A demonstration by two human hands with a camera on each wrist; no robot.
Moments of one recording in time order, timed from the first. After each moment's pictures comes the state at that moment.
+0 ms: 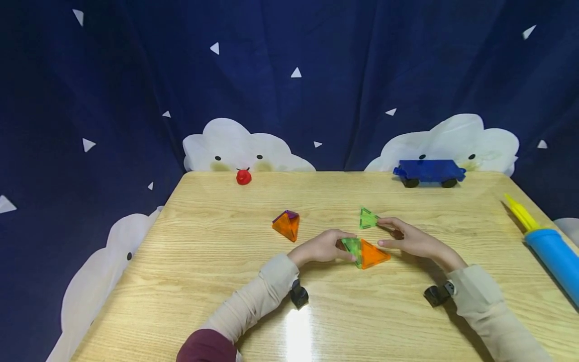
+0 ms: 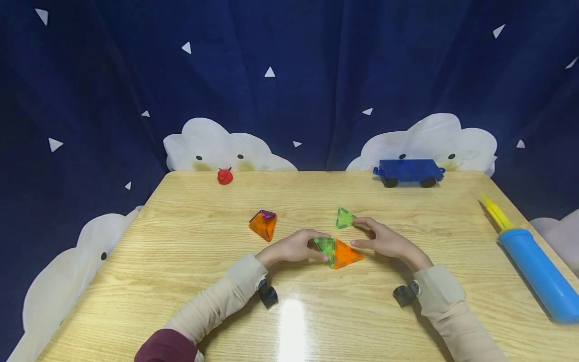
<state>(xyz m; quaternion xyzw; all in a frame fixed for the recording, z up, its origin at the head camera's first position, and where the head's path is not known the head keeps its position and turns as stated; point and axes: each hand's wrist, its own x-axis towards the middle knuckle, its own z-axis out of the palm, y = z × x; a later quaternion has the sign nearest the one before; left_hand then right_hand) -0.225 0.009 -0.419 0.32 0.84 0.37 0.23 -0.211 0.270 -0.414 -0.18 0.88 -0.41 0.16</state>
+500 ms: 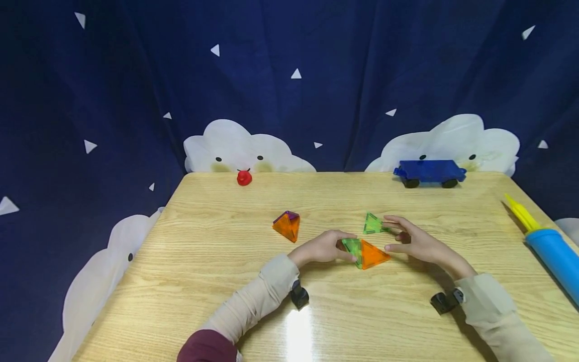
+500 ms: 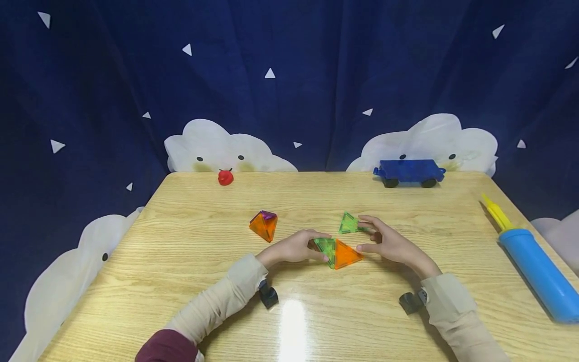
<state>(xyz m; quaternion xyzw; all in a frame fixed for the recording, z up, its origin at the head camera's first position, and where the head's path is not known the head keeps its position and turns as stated) -0.225 0.007 -0.420 0.31 0.84 0.37 0.23 -0.203 0.277 -0.415 -0.21 0.88 -0.41 0.11</state>
